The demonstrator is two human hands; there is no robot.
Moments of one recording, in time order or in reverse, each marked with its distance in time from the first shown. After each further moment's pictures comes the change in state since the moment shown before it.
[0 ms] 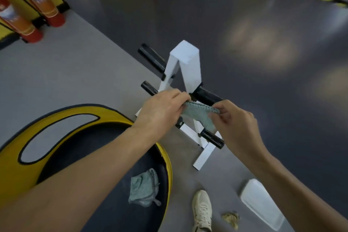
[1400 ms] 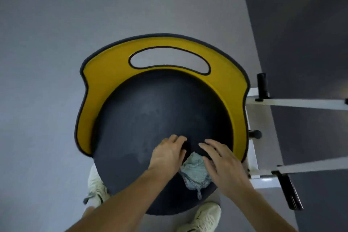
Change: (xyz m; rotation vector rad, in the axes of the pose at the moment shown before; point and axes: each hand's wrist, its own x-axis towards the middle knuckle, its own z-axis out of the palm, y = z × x) left_hand -0.321 -0.101 0.135 -0.207 -0.090 -1.133; right_hand -0.071 0.009 0.291 -0.365 -0.792 -0.883
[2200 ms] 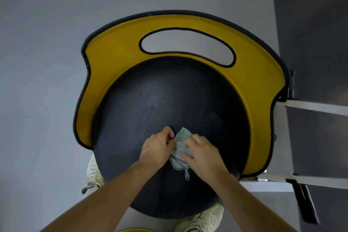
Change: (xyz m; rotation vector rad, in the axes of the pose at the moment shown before) left_hand 0.022 -0.074 0.012 -0.335 -0.055 -0.320; right_hand 0.071 -0.024 0.089 -0.020 -0.253 -0.001
